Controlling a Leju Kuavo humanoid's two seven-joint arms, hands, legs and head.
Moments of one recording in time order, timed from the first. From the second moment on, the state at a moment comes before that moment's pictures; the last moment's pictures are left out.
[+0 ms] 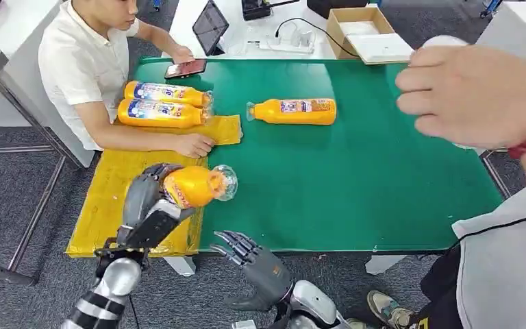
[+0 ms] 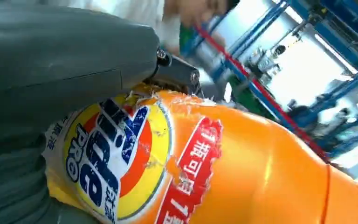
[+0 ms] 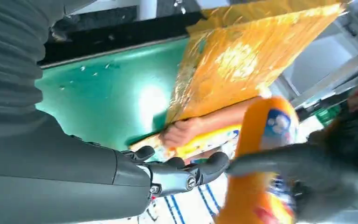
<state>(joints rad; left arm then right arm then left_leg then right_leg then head) -0.26 -0.01 -0.28 -1.36 -0.63 0.36 -0.19 -0.15 0.03 0.66 -1.06 0.71 -0.34 -0.57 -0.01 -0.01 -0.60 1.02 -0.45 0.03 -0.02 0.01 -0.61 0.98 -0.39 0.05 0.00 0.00</state>
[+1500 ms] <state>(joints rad) -0.65 -0.13 -0.09 -0.55 -0.33 -0.16 -0.34 -0.18 0.09 0.69 -0.97 0.51 -0.23 -0.67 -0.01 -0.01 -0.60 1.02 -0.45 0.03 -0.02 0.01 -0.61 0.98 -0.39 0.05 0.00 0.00</state>
